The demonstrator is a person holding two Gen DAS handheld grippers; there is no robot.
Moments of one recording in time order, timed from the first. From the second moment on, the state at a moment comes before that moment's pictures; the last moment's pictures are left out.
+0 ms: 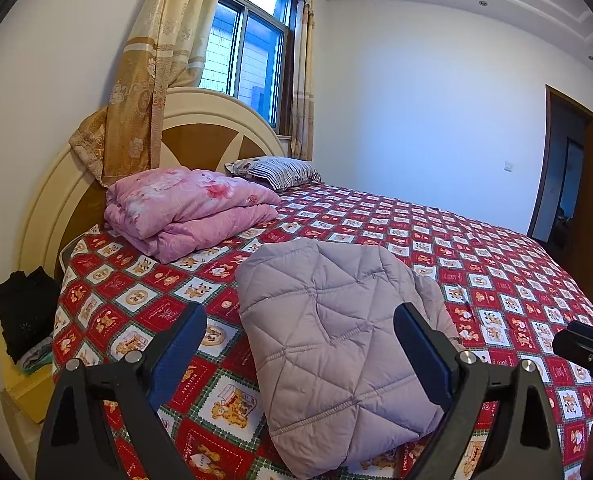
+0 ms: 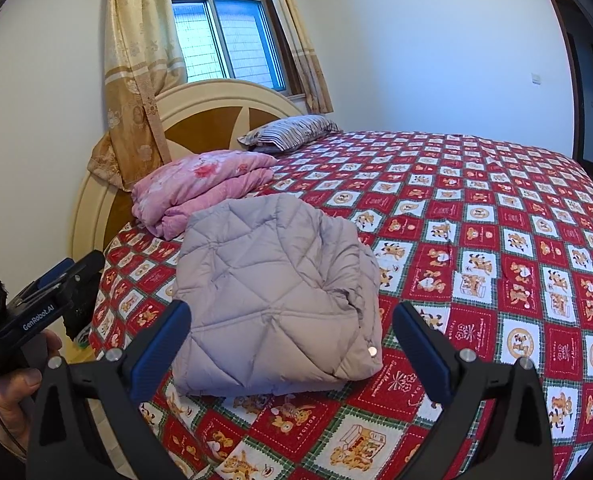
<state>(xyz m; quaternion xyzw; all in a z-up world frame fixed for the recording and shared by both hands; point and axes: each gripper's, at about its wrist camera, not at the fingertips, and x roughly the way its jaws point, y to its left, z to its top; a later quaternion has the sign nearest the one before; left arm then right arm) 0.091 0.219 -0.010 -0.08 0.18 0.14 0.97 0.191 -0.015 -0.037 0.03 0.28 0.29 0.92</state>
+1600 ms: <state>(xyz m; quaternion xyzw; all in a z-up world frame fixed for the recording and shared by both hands) 0.090 0.215 -0.008 -0.08 0.17 0.13 0.97 0.180 -0.015 -0.023 0.03 0.24 0.29 0.93</state>
